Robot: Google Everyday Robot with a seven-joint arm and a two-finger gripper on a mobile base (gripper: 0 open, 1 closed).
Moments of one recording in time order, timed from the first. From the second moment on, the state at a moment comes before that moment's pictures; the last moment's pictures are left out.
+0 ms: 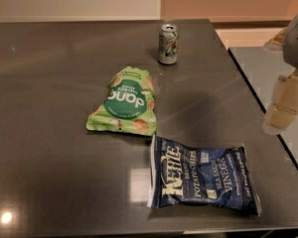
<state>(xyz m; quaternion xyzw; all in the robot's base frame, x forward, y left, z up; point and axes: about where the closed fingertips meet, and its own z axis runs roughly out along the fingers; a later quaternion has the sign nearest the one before) 0.438 -0.217 0.976 -0.60 0.78 -0.03 0.16</state>
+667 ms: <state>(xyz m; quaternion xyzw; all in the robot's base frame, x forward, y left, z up) 0.438 -0.217 0.976 -0.60 0.78 -0.03 0.16</state>
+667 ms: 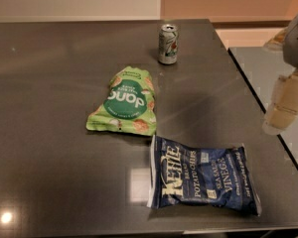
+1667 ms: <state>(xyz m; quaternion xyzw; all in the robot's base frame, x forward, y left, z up) 0.520 -0.137 0.988 -0.75 0.64 -0.07 0.15</state>
